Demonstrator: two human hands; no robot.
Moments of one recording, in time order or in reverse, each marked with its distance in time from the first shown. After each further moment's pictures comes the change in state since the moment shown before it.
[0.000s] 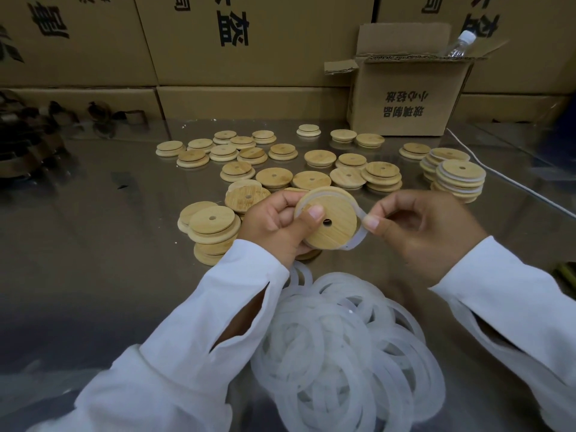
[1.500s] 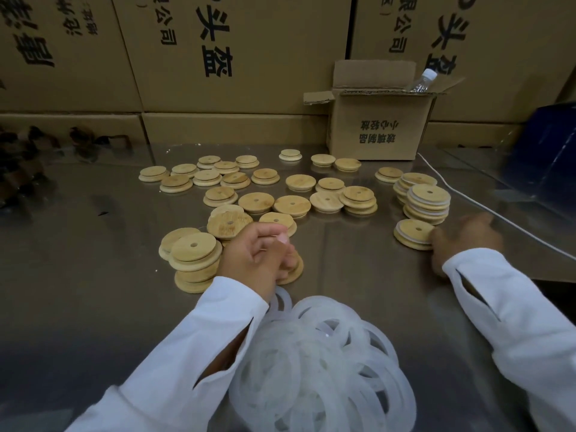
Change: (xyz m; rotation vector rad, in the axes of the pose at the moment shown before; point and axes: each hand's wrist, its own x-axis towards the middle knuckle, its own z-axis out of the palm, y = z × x) left_hand -0.005 0.003 0.006 0.198 0.190 -0.007; right_hand 0.048 0.114 -0.049 -0.374 0.486 0.737
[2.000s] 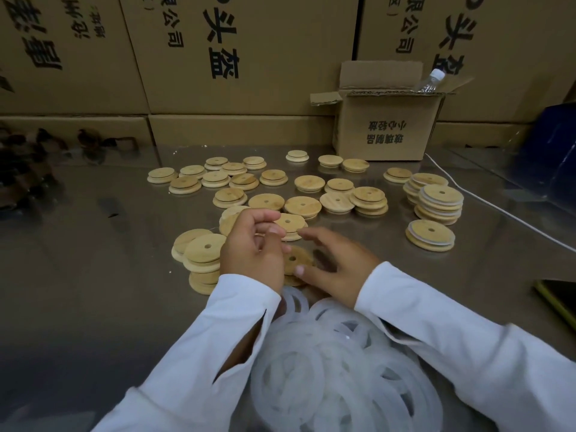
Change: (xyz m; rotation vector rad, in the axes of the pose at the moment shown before) left_hand 0.012 0.001 -0.007 0.121 0.209 0.127; right_hand -0.121 -0.067 0.035 0.146 -0.697 -0.885
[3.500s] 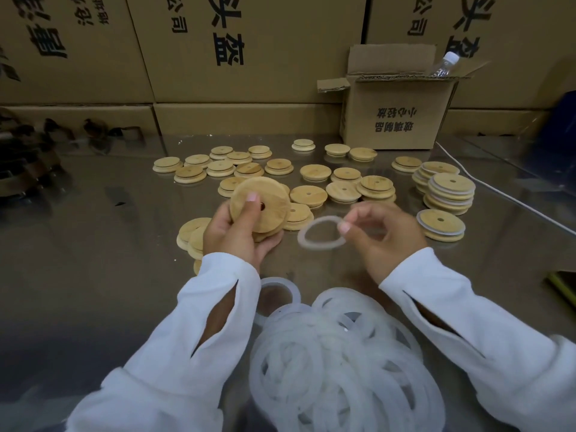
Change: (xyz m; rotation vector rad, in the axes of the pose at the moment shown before) left_hand 0.012 0.003 -0.011 -0.613 0.062 -0.334; right_hand -0.017 -0.010 -0.016 0.309 0.469 0.101
